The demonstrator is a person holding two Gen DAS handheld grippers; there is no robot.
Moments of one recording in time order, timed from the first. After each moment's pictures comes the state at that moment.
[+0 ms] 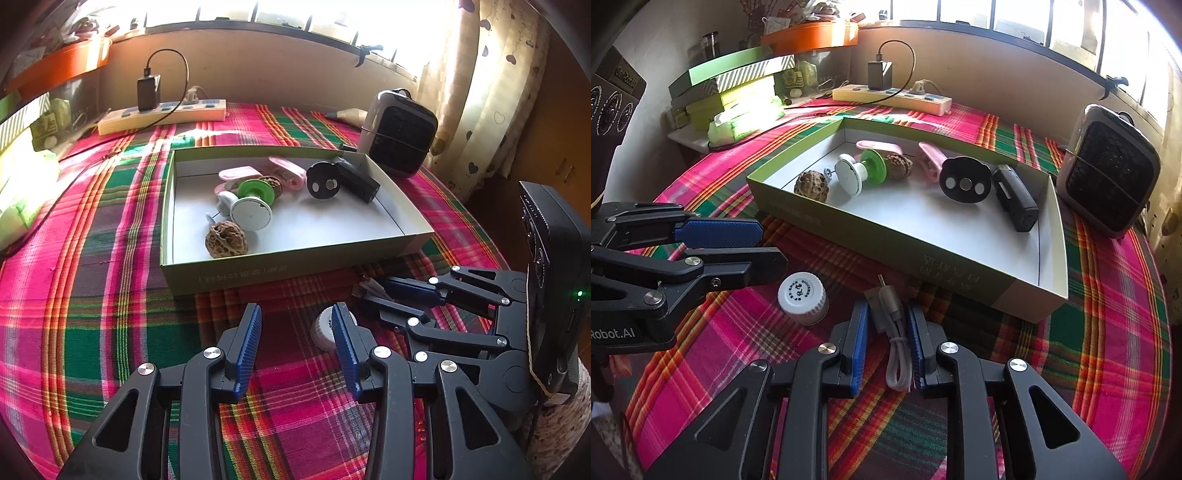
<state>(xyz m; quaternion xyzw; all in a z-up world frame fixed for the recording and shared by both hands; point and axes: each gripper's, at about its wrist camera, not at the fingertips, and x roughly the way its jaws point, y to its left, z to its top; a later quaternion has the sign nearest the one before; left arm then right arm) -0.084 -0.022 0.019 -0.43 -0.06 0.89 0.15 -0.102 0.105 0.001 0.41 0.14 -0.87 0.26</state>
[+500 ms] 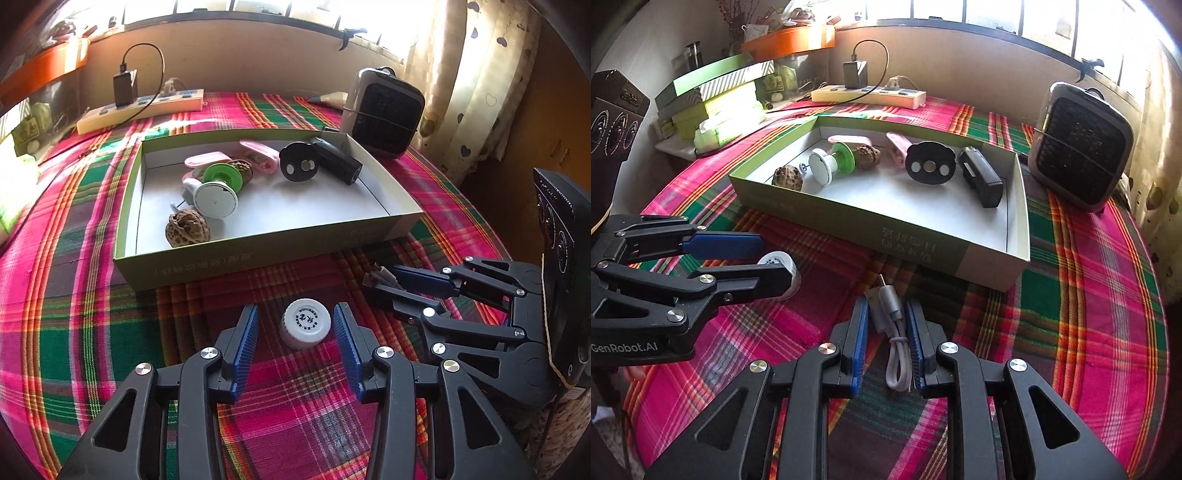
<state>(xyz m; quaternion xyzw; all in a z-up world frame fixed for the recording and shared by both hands) -0.086 0.002 0.009 -0.44 -0.04 0.88 0.17 -0.095 0.129 0.002 0.41 0.12 -0.87 0.23</state>
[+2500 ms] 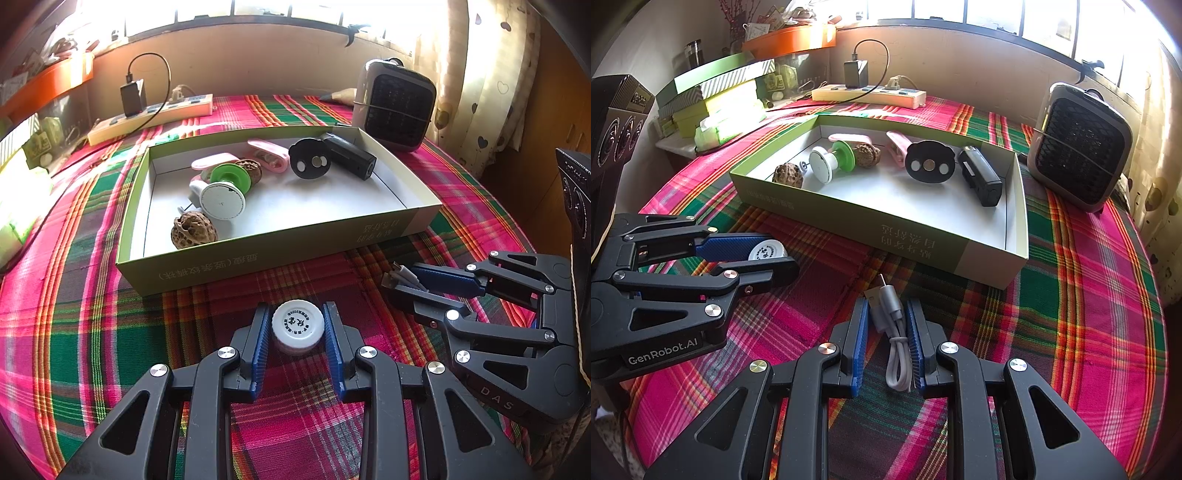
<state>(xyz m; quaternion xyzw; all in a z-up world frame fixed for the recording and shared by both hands) -0.088 0.010 0.003 -0.44 0.00 0.89 0.13 -0.094 0.128 0.002 0.41 0.12 -0.87 0.23</state>
